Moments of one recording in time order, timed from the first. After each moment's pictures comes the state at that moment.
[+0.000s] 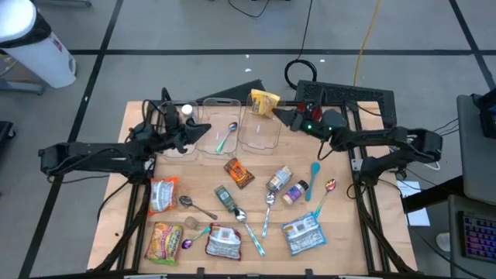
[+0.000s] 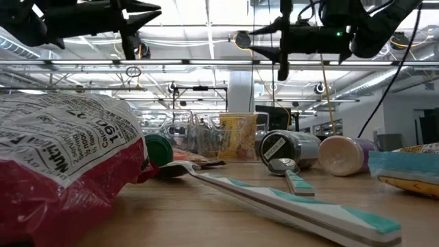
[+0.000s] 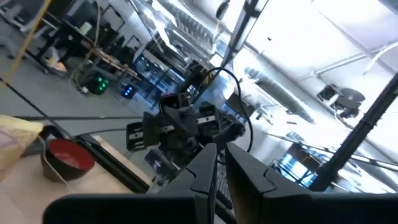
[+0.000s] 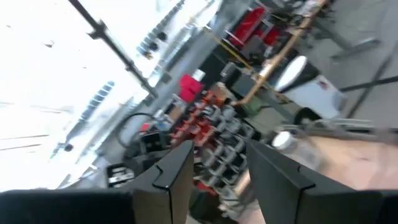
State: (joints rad) left arm 0.29 0.88 0.35 0.87 0.11 -0.72; right arm -0.38 1.33 0.59 0.99 -0.02 0.93
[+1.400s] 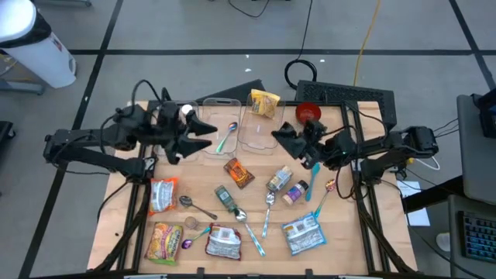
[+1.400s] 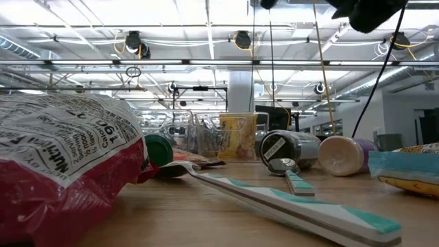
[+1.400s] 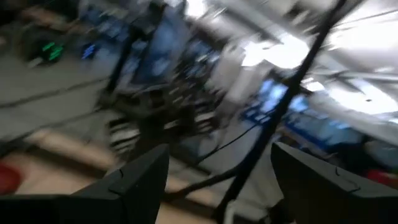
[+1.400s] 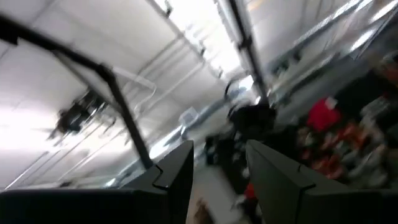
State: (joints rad) left arm 0.03 0.94 1.01 0.09 0.12 -0.48; right arm 0.01 1.39 0.72 1.38 -0.02 0.68
